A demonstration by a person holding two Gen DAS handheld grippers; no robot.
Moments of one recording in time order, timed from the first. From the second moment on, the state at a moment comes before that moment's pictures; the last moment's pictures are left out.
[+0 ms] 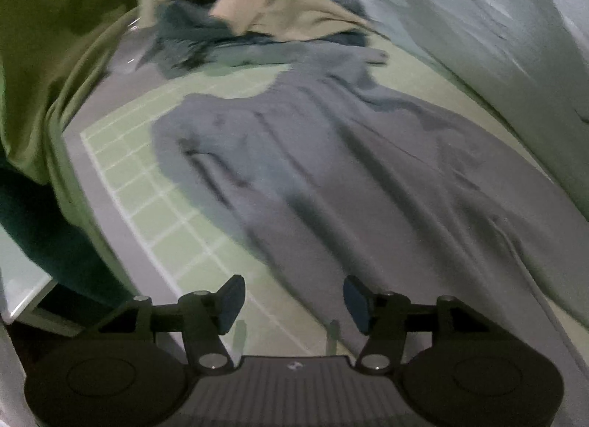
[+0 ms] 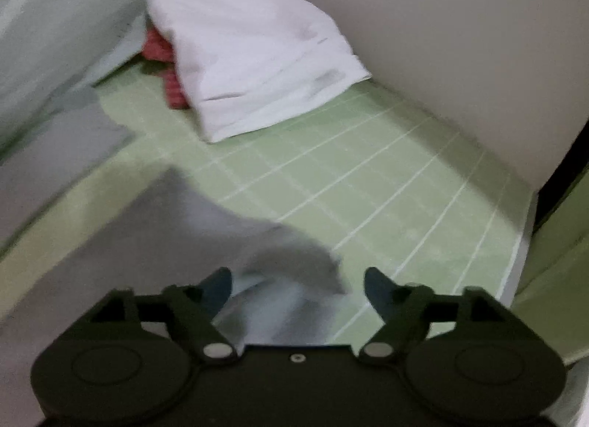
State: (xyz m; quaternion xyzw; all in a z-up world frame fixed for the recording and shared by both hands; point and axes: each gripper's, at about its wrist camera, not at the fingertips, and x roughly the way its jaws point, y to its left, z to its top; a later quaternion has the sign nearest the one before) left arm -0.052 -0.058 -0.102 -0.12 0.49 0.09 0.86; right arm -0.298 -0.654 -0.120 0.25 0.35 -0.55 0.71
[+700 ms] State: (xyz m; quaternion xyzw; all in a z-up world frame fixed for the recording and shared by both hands) left arm 0.055 0.098 -0.139 -0.16 0.49 0.09 0.85; right arm -0.221 -0.486 -0.114 0.32 0.33 -0.51 0.73
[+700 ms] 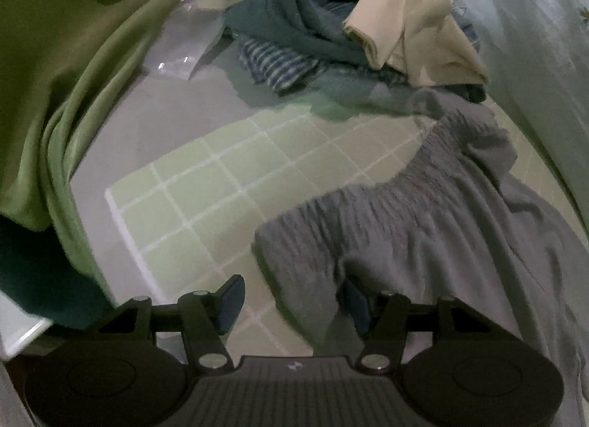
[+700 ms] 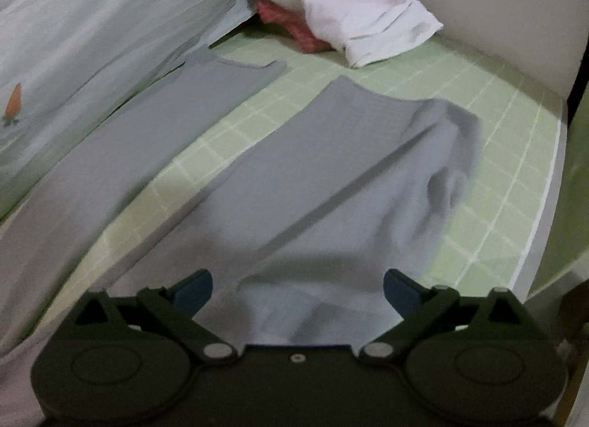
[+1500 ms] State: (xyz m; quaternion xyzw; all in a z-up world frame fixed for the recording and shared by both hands) left arm 0.040 0.123 -0.134 -0.20 0.44 0.16 0.86; right arm -0.261 -0.557 -0.139 0.35 0.31 -0.59 0.66
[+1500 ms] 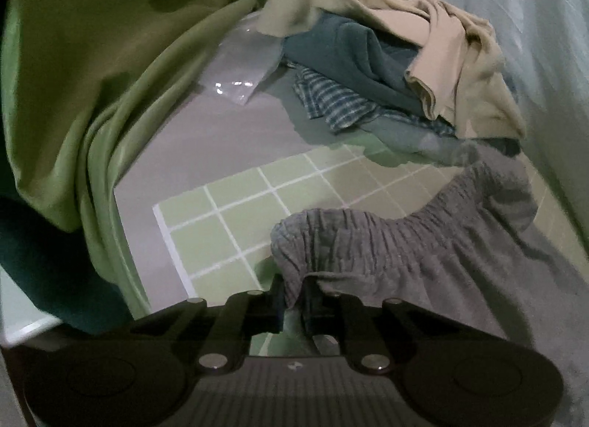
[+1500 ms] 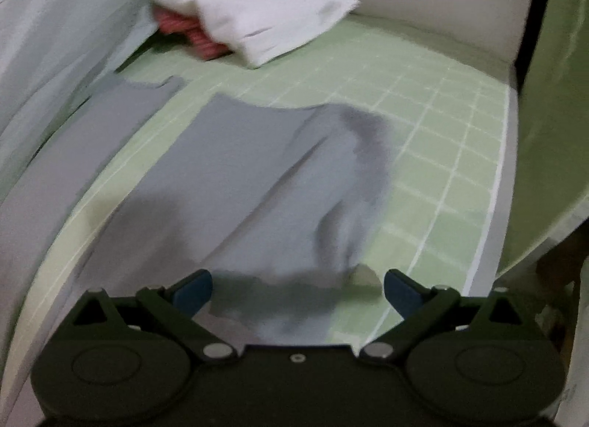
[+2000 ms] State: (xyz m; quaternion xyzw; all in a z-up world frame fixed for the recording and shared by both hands) left arm 0.028 0.108 -0.080 -0.28 0.39 0.18 0.86; right arm -0.263 -0.592 -0.104 0.36 0.27 -0.52 0.73
